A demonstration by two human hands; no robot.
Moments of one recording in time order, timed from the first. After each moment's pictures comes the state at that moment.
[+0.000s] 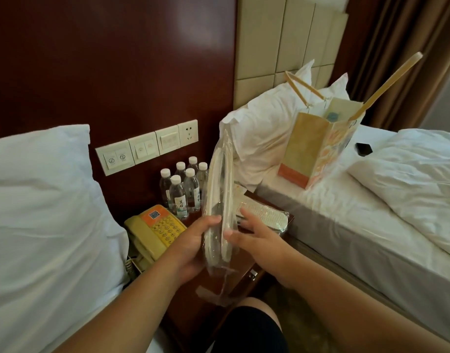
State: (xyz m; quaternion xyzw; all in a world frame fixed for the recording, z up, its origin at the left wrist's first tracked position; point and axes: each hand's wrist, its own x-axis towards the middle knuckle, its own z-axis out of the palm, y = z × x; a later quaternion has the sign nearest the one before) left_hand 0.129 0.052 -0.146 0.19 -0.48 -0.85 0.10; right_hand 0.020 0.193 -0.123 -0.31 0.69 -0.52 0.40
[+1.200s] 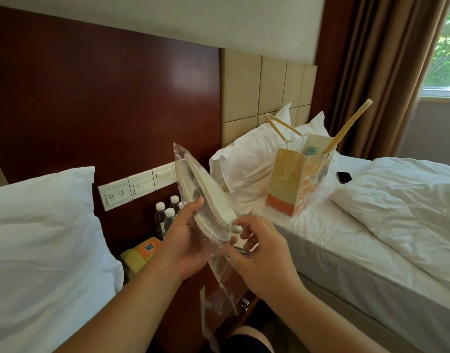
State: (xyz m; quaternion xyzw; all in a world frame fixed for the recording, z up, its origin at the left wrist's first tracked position) left_hand 0.129 0.082 -0.049 0.06 -0.37 -0.92 0.14; right_hand 0.054 0.234 -0.067 -0.43 0.73 -0.53 -0.04
